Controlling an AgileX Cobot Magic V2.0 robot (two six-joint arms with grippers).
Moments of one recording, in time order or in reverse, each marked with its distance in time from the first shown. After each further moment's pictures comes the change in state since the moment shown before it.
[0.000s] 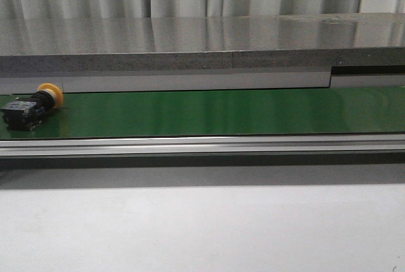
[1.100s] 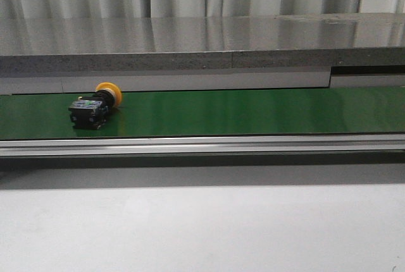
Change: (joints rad) left arm 0.000 -0.246 0.141 -0.033 -0.078 0.000; right arm 0.000 0.000 0.000 0.000 0.000 0.000
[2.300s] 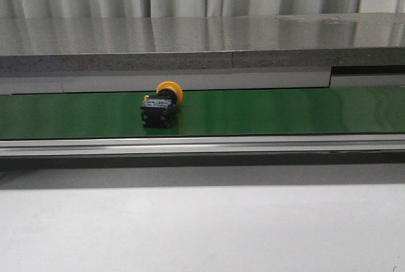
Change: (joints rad) left arm 0.000 0.000 0.000 0.000 0.000 0.000; right arm 0.000 0.543 -0.621 0.011 0.441 0.000
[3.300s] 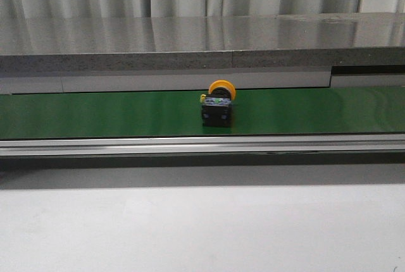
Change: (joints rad) left arm 0.000 0.000 0.000 0.000 0.000 0.000; right arm 0.000 0.364 -0.154 0.112 0.040 0.000
